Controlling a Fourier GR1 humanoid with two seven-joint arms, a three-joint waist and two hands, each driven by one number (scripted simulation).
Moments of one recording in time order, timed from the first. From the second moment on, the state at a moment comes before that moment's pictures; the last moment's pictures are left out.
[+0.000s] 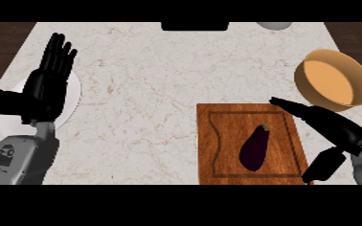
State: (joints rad) left arm -0.28 0.35 -0.04 -1.51 0.30 0.22 0.00; right arm -0.13 -0.61 0.18 -1.62 0.34 0.56 0.08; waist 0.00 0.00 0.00
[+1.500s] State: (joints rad) left arm -0.26 0.23 0.06 -1.55 0.16 0.13 0.04; right arm -0.14 -0.30 0.21 -1.34 0.78 0.40 -0.09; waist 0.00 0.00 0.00
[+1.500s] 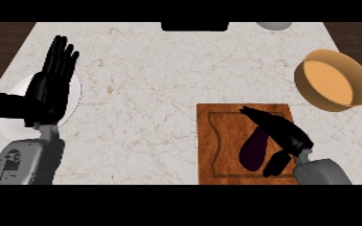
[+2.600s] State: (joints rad) left arm -0.27 0.22 0.10 -1.54 0.15 0.10 0.05; right arm -0.13 -0.20 0.31 -1.43 0.98 0.25 -0.14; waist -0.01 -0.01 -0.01
